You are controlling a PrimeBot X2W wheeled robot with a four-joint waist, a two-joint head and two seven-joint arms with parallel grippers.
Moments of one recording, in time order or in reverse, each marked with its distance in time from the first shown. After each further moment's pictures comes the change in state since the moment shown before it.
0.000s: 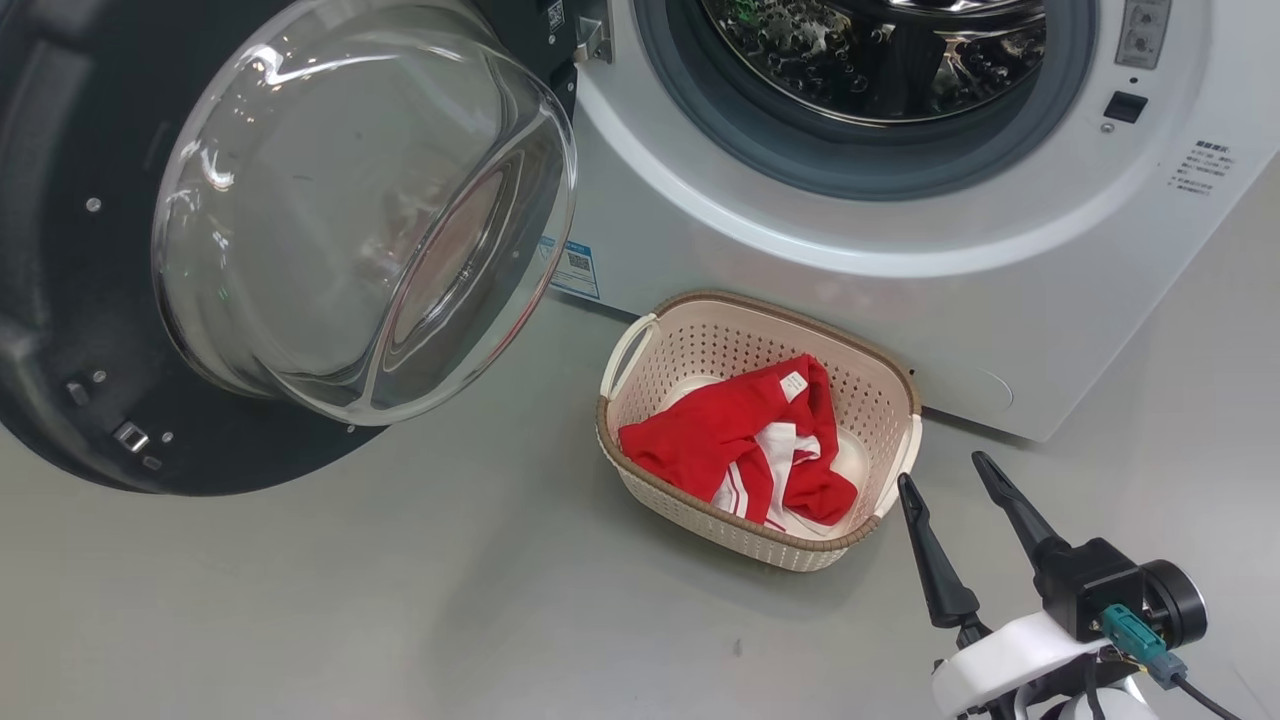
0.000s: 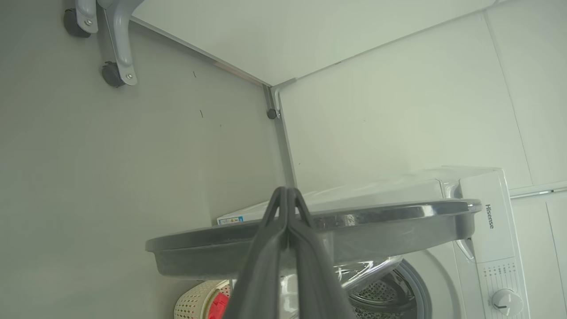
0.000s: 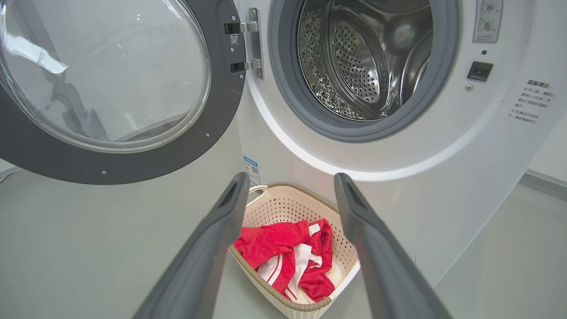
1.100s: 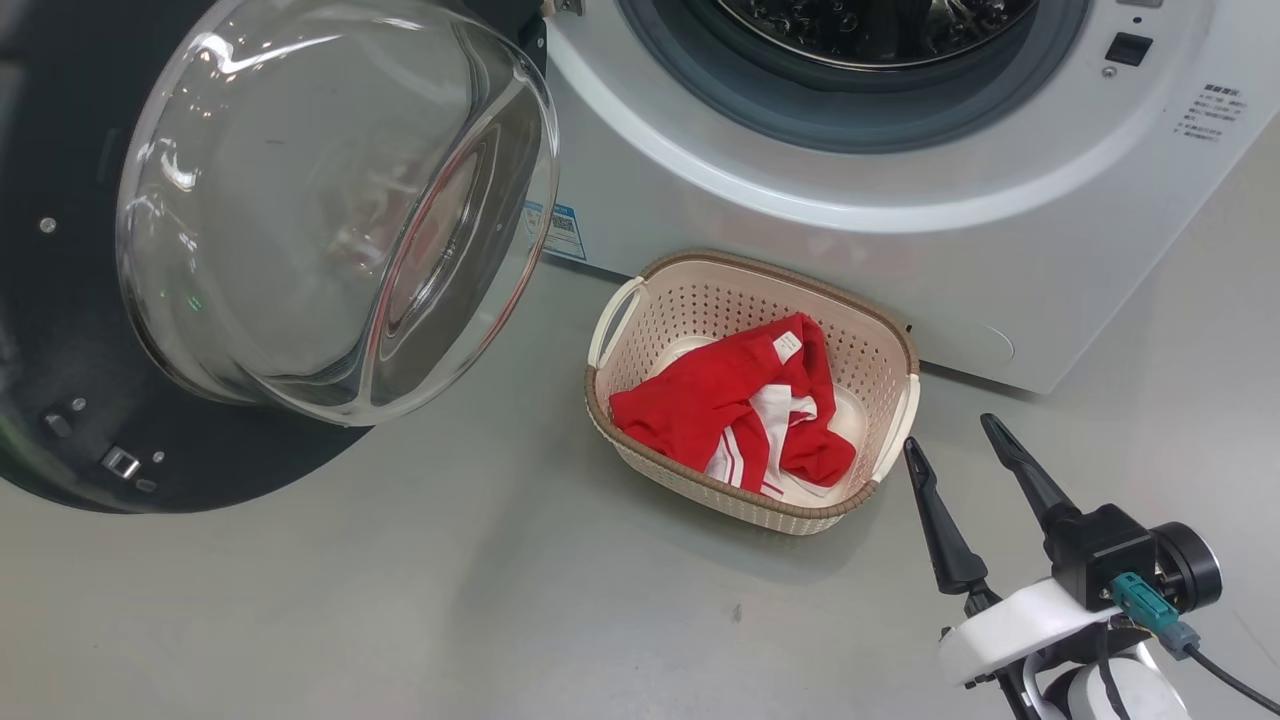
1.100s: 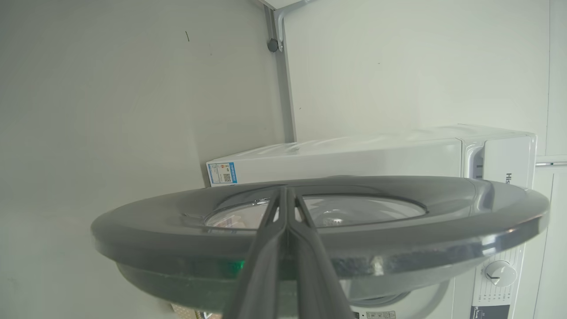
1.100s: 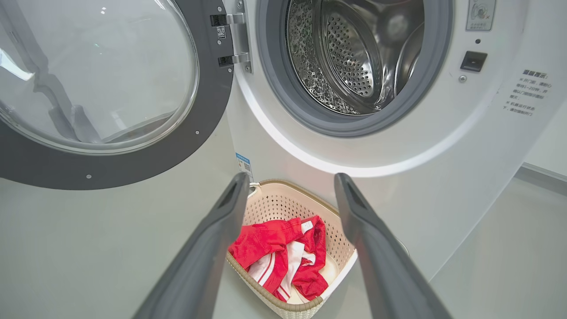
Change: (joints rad) left arm -0.159 -0.014 -0.081 0.179 -0.068 -0.026 0.194; right arm -0.038 -0.020 -0.004 -0.047 -0.011 -0.001 0.040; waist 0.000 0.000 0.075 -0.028
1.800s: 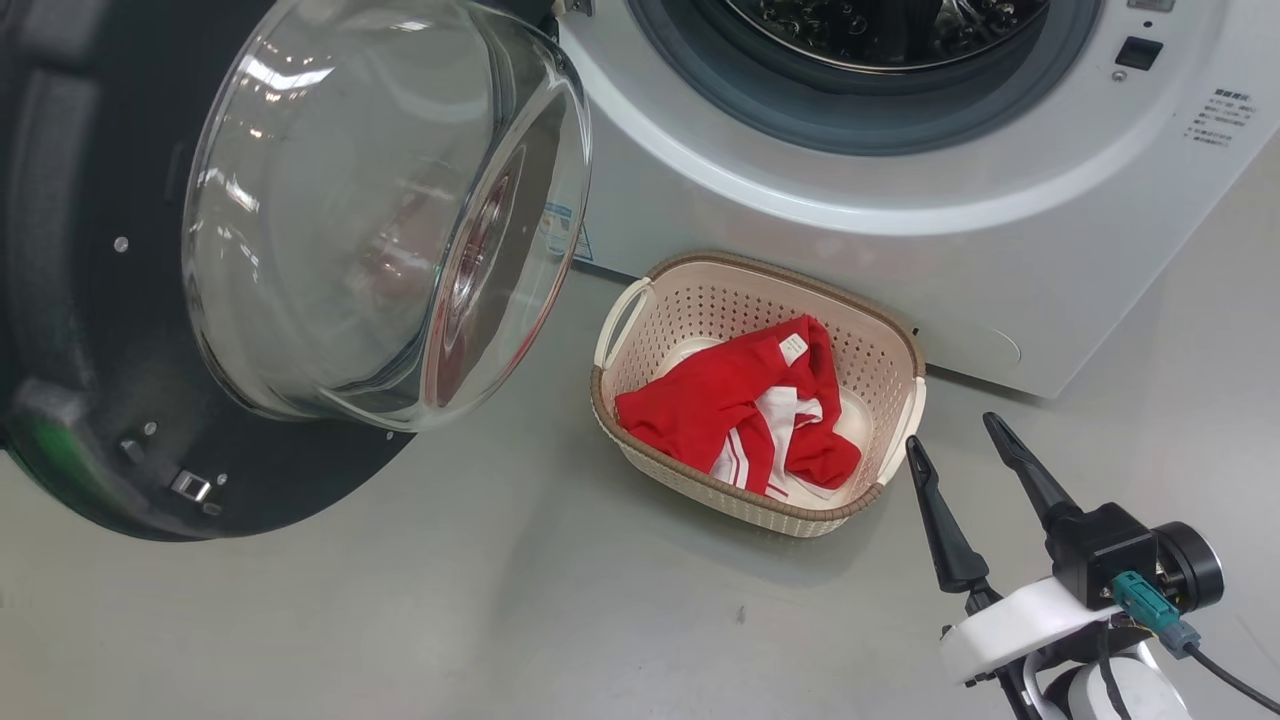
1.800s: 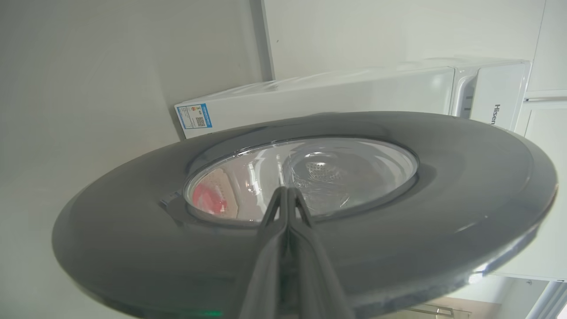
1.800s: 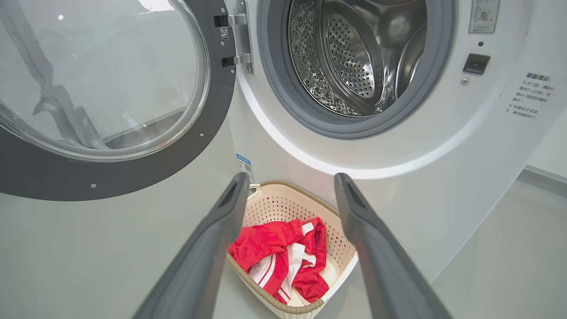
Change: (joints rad) left arm 0.003 -0.021 -0.044 0.008 -0.065 -0.095 0.193; right arm -0.001 -0.001 0.000 -0.003 0.000 -0.008 0.004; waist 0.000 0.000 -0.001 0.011
